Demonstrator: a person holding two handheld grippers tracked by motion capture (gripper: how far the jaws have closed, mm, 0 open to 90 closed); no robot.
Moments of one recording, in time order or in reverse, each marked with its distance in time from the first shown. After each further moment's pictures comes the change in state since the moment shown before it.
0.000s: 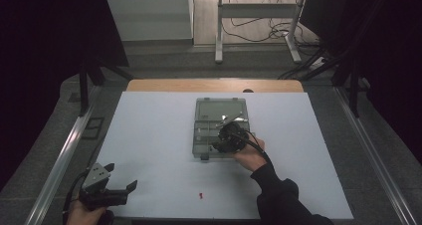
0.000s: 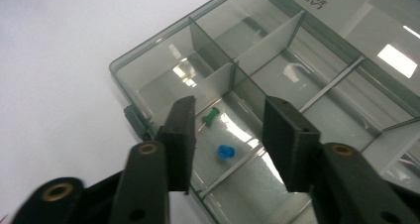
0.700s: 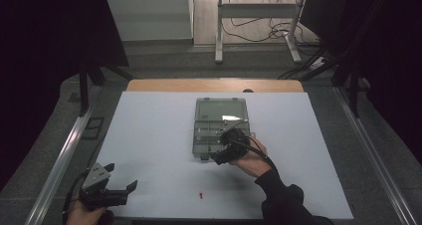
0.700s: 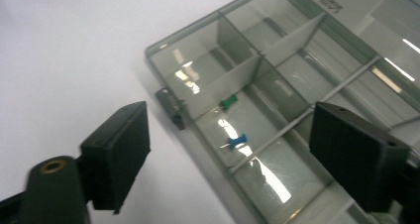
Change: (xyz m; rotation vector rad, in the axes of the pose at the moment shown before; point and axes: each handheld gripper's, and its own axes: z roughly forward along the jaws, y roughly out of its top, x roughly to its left) left arm 0.000 0.000 0.000 -0.003 -0.003 0.005; right arm 0.018 -0.009 -0.013 -0.023 0.004 -0.060
